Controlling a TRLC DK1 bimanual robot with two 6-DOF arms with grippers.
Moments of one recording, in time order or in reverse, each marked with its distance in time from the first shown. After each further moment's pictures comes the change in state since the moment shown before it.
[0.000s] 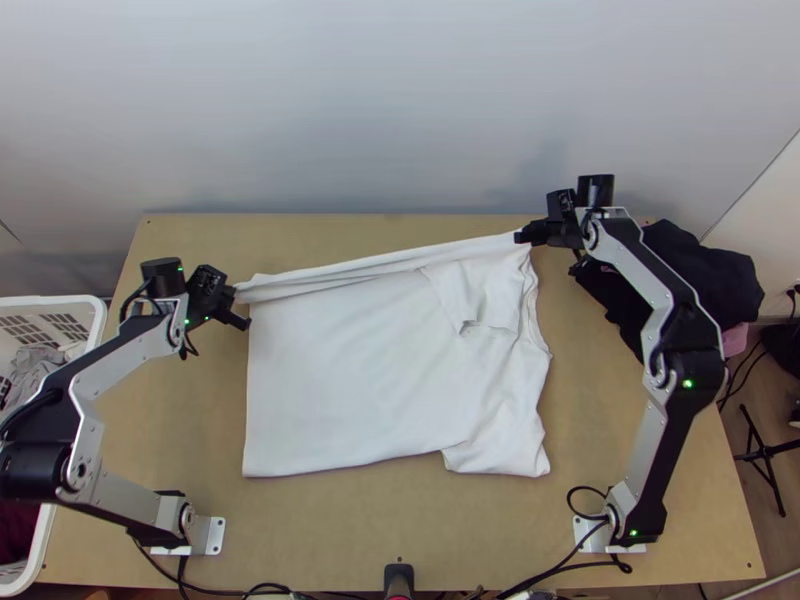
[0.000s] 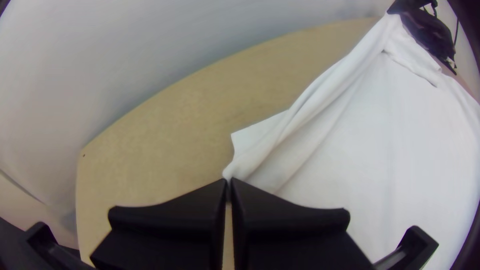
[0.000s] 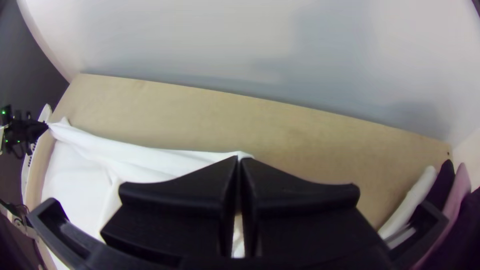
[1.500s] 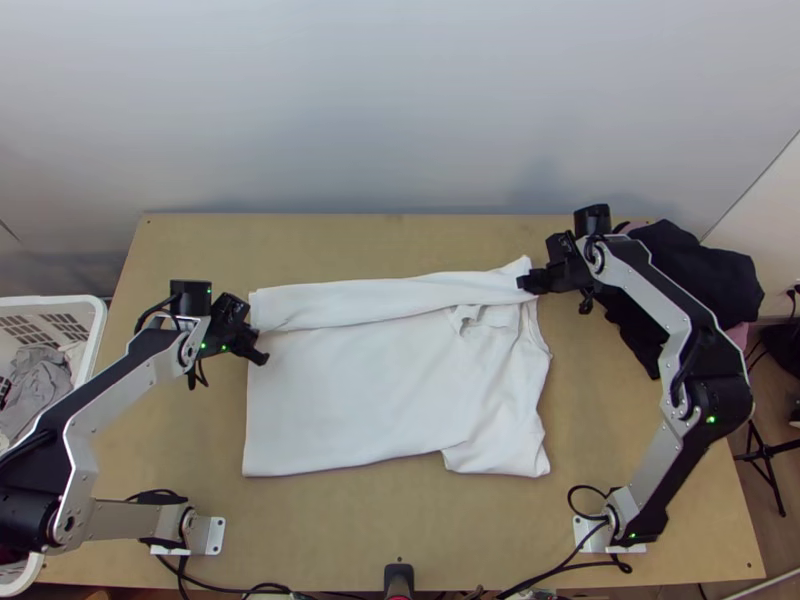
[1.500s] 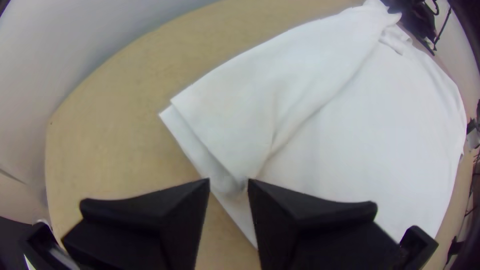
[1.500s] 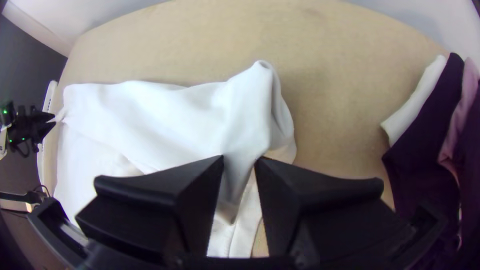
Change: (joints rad) left arm -0.145 -0.165 -0.087 -0.314 -0.043 -0.091; right arm 0.023 -0.198 -0.278 -0.249 0.007 0.016
